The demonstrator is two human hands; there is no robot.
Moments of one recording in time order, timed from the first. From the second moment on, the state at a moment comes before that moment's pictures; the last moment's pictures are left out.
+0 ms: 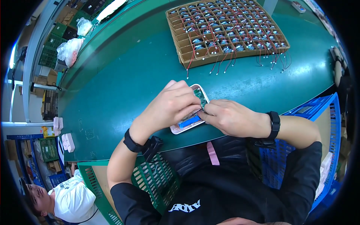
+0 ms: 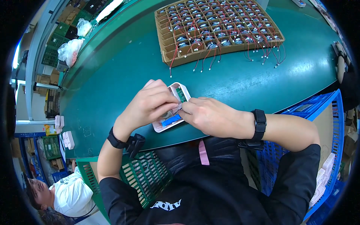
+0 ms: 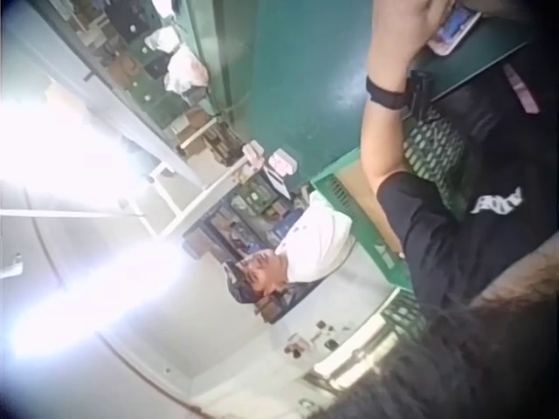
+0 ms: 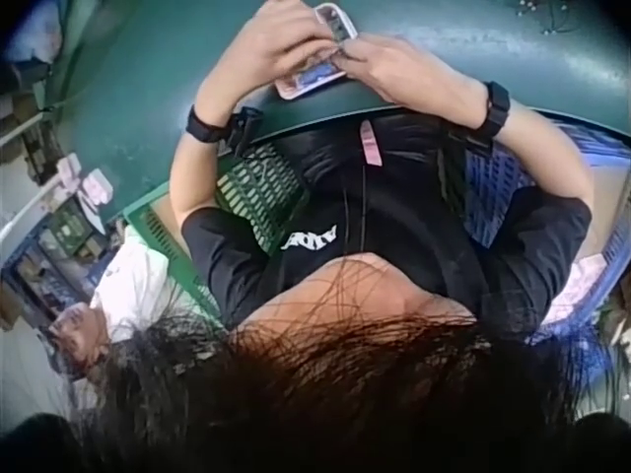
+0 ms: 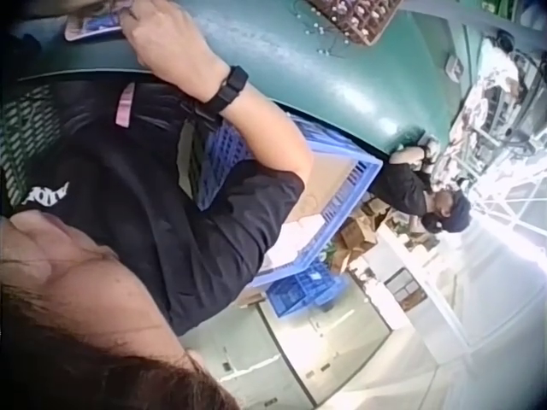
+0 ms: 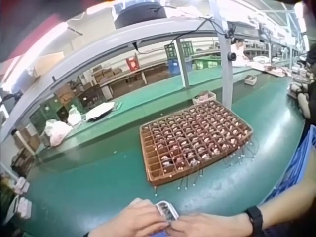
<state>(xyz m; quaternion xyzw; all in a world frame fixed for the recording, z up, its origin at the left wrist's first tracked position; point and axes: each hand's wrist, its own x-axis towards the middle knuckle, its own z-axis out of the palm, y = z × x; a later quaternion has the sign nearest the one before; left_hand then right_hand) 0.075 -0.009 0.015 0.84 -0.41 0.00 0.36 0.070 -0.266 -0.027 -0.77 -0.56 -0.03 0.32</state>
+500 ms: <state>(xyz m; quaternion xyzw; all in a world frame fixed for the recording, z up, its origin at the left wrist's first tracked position) 0.064 -0.022 0.008 0.88 -0.45 0.06 0.14 0.112 -0.274 -0.021 -0.69 -0.64 0.08 0.32</state>
